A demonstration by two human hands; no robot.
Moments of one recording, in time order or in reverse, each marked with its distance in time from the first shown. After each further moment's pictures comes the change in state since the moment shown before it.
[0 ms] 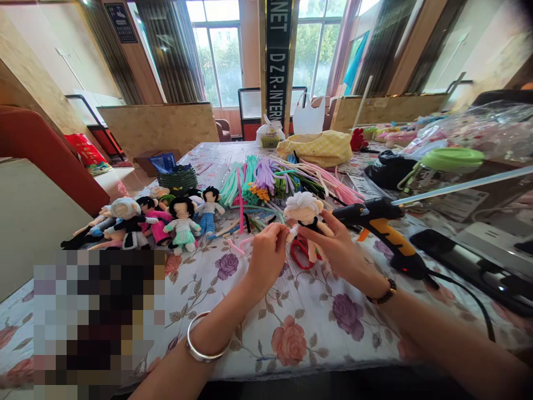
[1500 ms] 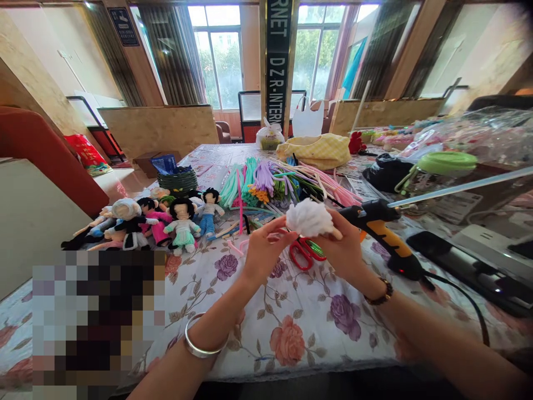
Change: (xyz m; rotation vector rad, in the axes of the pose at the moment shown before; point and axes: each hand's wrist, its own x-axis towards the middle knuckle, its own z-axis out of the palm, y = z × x) left_hand 0.003 0.003 -0.004 -0.604 -0.027 -0.280; right_hand 0.002 0.007 -0.008 -0.380 0.189 -0.463
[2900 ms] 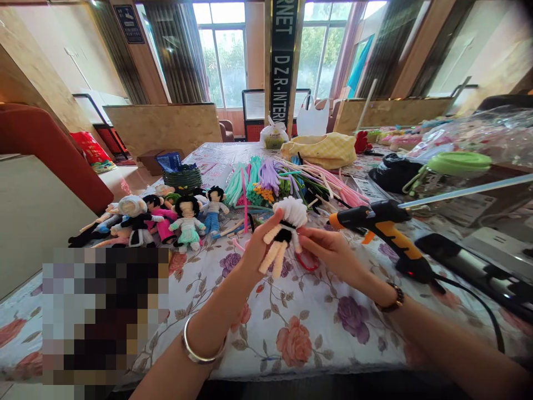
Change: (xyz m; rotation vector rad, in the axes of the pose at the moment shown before) left_hand 0.009 0.010 -0.015 -0.480 -0.144 -0.397; right_hand -0.005 -0.006 0.005 0.179 -0.493 0.345
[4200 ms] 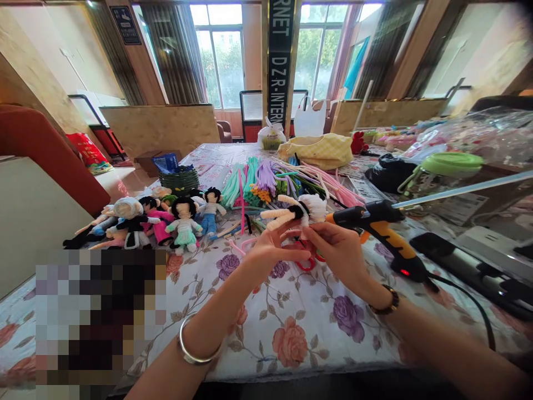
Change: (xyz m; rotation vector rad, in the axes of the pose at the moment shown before) left_hand -0.004 -0.009 0.007 0.071 -0.224 0.127; right_hand -0.005 -0.011 0.002 -0.175 0.444 -0.077
